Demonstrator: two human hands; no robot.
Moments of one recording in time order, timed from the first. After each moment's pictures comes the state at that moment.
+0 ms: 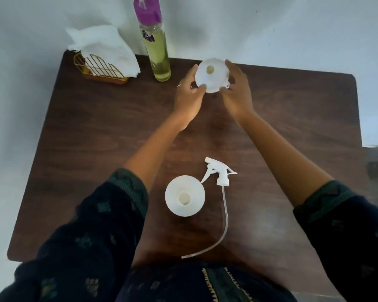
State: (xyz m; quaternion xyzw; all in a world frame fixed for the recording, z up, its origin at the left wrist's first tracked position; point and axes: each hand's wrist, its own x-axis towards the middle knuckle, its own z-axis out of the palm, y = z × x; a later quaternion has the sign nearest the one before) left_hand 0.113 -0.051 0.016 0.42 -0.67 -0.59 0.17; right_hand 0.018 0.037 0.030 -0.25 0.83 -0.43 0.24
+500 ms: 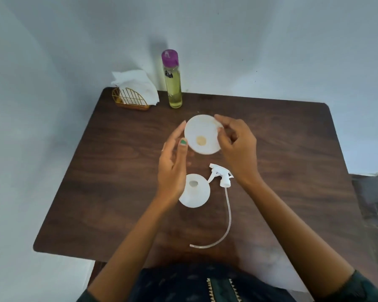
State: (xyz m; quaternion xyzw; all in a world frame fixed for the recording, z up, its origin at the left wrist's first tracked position) left_hand 0.280 0.091 0.115 0.37 -0.63 -0.58 0.35; right_hand 0.150 0.149 0.123 -0.33 0.75 -0.56 0.11
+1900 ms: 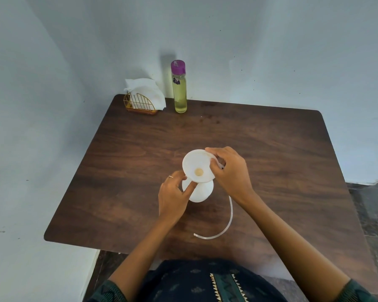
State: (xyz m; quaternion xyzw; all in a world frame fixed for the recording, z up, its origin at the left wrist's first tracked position) left_hand 0.335 0.130 0.042 0.47 -0.75 -0.40 0.24; right_hand 0.192 0.189 0.091 -0.42 0.80 -0.41 0.10
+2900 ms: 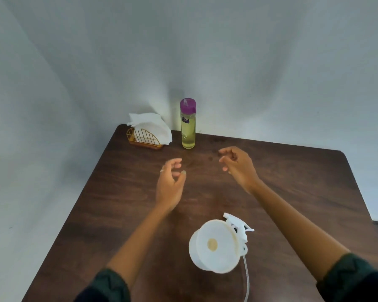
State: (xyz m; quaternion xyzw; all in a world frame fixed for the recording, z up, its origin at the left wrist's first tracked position) left_hand 0.254 -0.033 0.050 0.46 -0.69 -0.48 0.27; right_hand 0.072 0.051 0.079 -0.31 0.78 -0.46 0.30
